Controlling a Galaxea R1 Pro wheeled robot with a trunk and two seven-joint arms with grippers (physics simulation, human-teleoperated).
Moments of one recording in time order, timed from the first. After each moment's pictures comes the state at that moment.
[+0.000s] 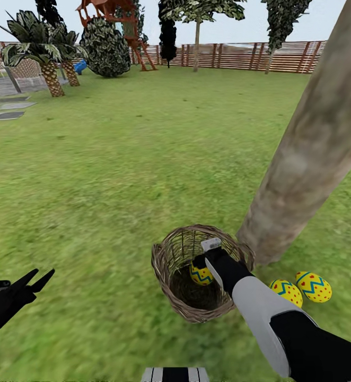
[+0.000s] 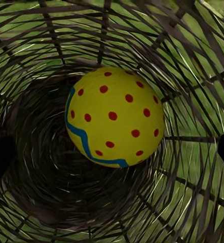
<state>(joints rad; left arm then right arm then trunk) -0.40 0.45 0.43 -0.68 0.75 0.55 -1.56 -0.98 0.17 0.16 -0.36 0.12 0.53 -0.06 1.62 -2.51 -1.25</state>
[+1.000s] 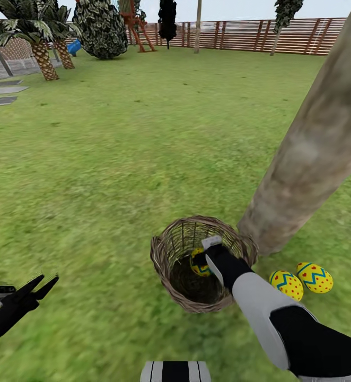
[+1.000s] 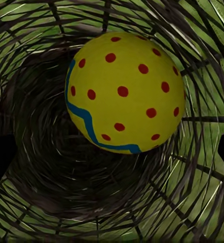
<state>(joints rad) -0.38 0.44 0.41 -0.66 0.73 0.55 -1.53 -1.01 0.17 0.16 -0.34 0.09 0.54 -0.06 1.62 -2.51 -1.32</state>
